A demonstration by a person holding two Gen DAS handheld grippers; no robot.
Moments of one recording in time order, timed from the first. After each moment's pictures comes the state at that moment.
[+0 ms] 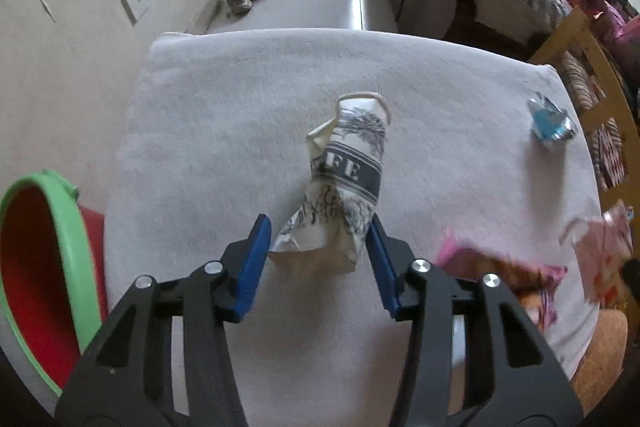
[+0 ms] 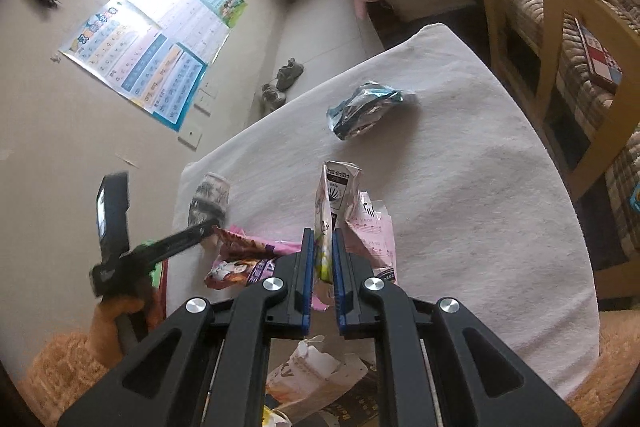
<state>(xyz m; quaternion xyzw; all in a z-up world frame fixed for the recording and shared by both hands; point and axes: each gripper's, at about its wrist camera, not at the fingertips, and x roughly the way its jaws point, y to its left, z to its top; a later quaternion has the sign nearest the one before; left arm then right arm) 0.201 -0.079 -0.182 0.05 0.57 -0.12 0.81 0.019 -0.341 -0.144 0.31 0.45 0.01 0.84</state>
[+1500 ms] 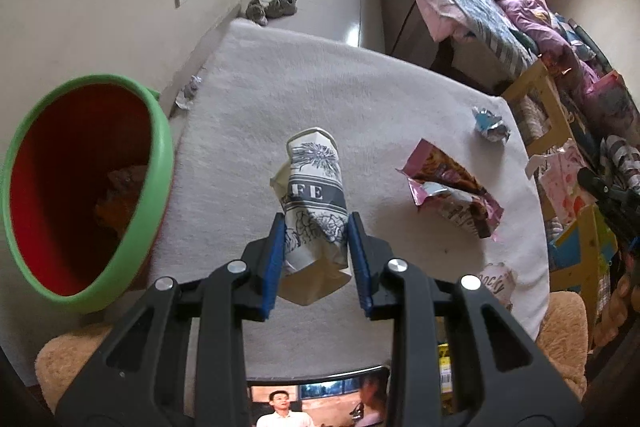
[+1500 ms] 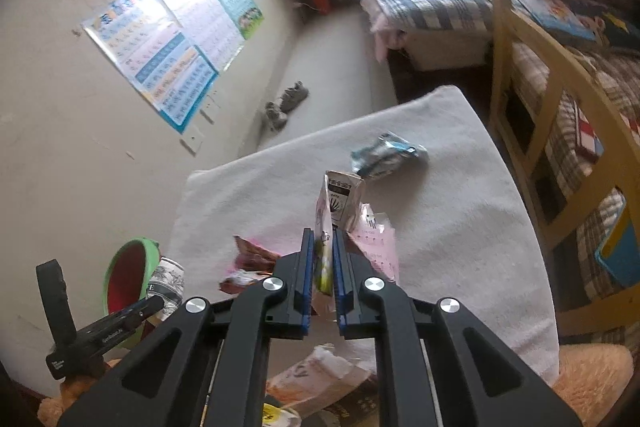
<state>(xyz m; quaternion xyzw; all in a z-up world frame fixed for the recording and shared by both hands) 0.098 0.003 -0.125 -0.06 0.52 -0.12 0.84 0.018 -0.314 -0.090 0.23 0.42 0.01 0.88</state>
